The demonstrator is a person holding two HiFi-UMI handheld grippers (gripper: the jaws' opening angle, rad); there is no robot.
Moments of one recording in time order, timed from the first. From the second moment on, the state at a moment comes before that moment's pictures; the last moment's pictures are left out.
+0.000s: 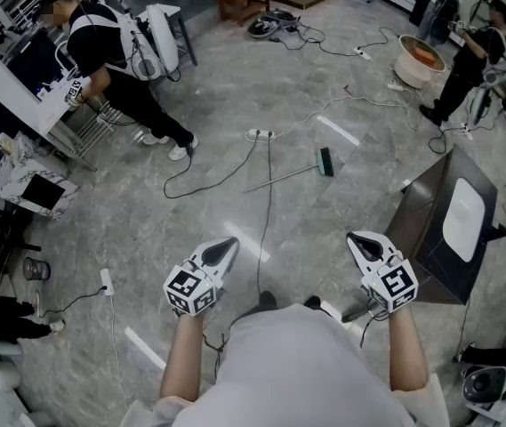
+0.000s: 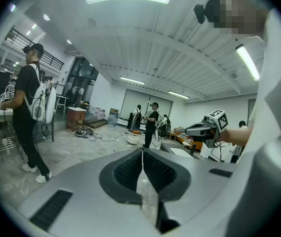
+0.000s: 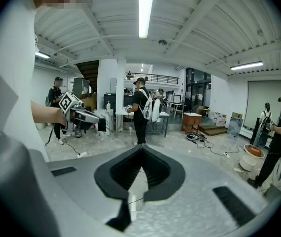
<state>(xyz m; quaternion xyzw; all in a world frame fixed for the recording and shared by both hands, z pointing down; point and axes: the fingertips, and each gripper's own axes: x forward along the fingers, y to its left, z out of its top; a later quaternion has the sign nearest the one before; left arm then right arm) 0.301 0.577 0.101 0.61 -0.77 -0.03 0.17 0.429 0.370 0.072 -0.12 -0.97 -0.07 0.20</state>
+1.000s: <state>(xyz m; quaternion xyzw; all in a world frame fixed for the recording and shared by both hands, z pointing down) 0.248 0.536 0.129 0.61 -0.77 -0.01 0.20 0.358 0.331 0.116 -0.12 -0.97 -0.04 0.21</state>
